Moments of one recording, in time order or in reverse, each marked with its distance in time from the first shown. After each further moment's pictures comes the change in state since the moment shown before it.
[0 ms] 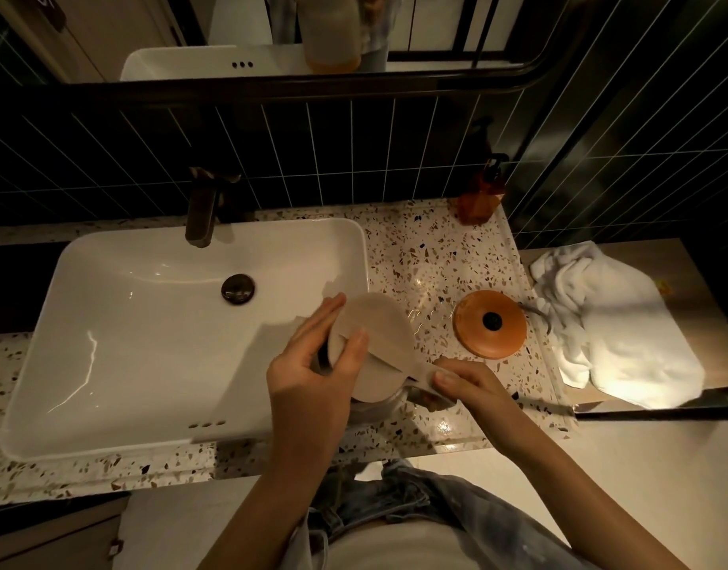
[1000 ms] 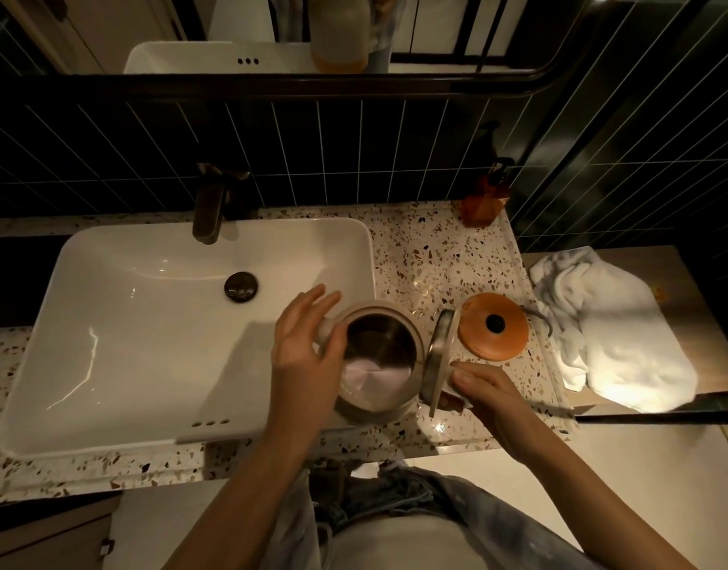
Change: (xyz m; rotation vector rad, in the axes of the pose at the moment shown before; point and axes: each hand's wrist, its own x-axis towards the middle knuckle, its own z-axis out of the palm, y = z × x) left_hand 0.031 -0.040 -0.014 0.247 -0.032 0.063; right_hand -0.006 -0.006 0.000 0.073 0.040 0.041
